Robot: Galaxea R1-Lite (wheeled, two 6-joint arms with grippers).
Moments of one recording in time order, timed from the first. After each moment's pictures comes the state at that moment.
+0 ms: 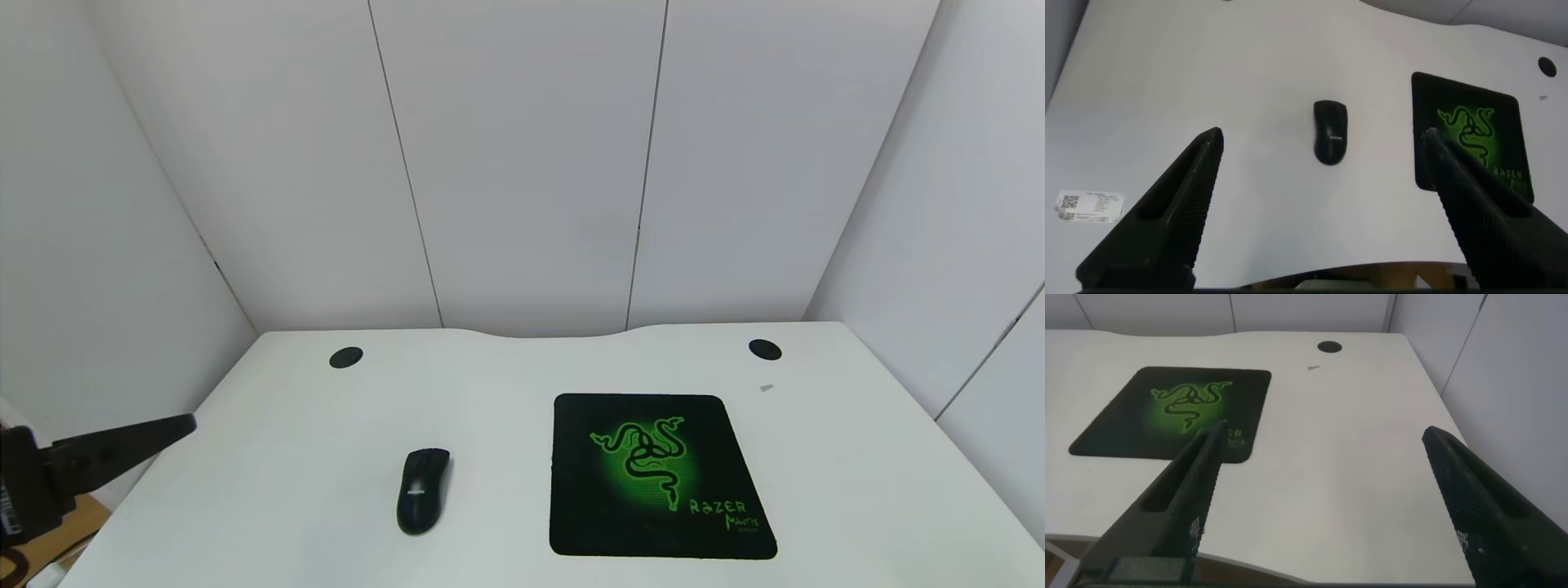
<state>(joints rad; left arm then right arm) -0.07 0.94 -0.75 0.24 0.01 -0.30 0.00 0.00 0.00 0.00 0.00 0.02</state>
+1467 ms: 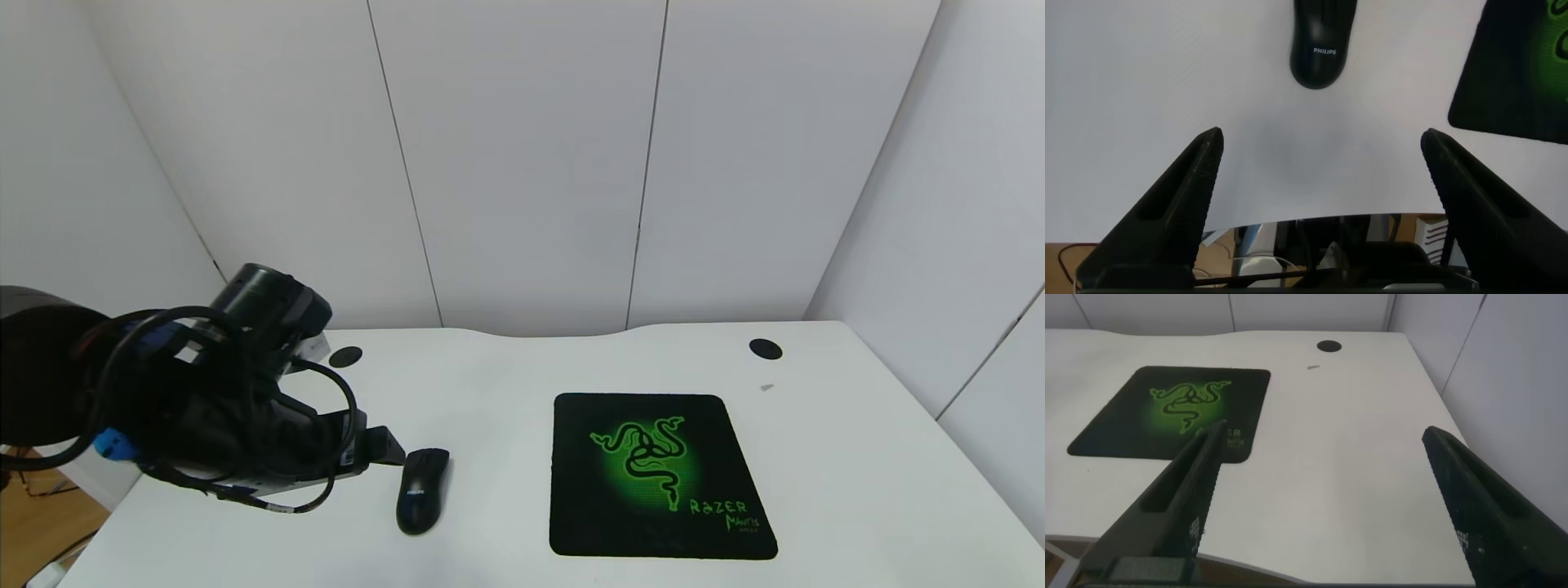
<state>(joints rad) -0.35 1.63 -1.06 0.48 0.09 -0.52 0.00 0.00 0.00 0.00 0.00 0.02</state>
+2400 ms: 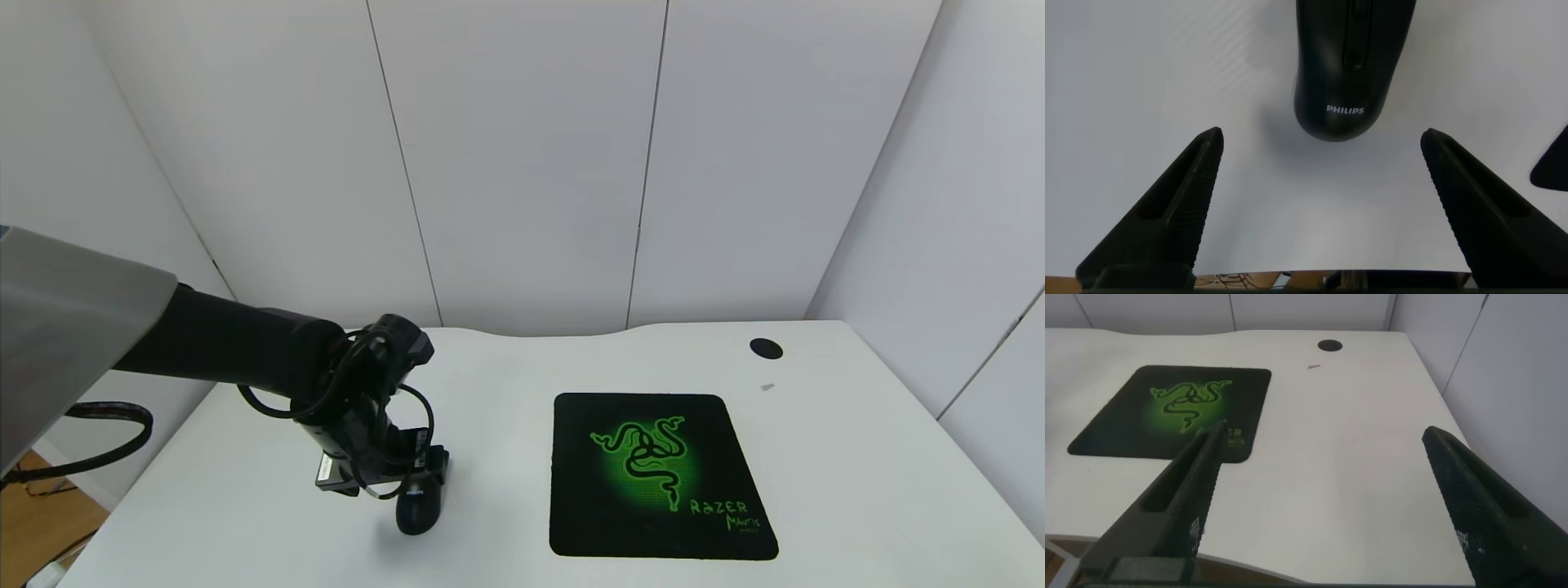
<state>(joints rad) -0.34 2.04 -1.27 0.52 0.11 -0.49 0.00 0.00 0.00 0.00 0.00 0.02</state>
